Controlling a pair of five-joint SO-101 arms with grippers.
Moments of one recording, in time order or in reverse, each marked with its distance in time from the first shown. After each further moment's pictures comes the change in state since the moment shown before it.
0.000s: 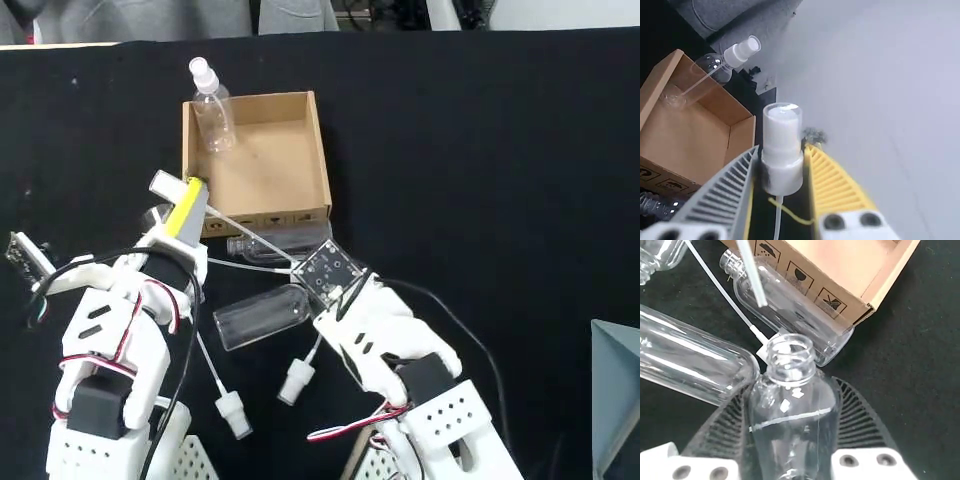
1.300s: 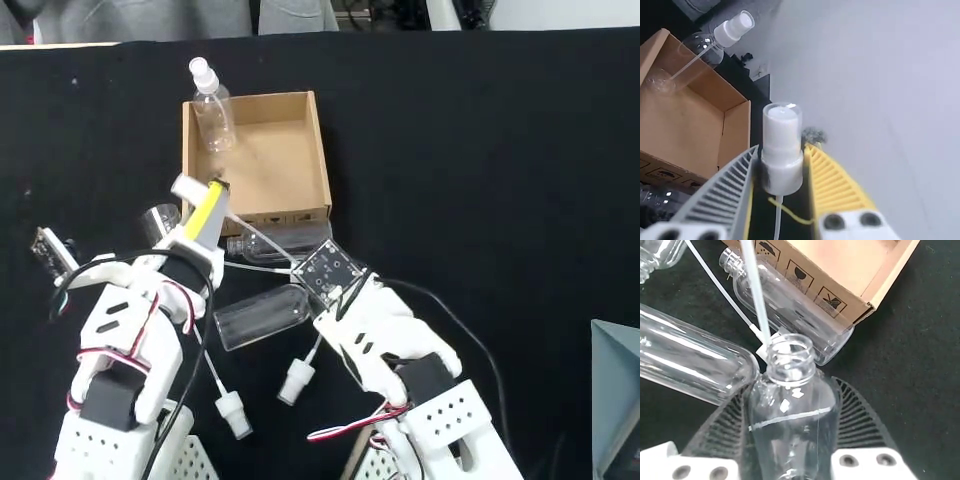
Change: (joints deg) left arm 3.8 0.0 5.3 -5.1 0.0; right arm 0.0 0.0 0.0 0.0 0.1
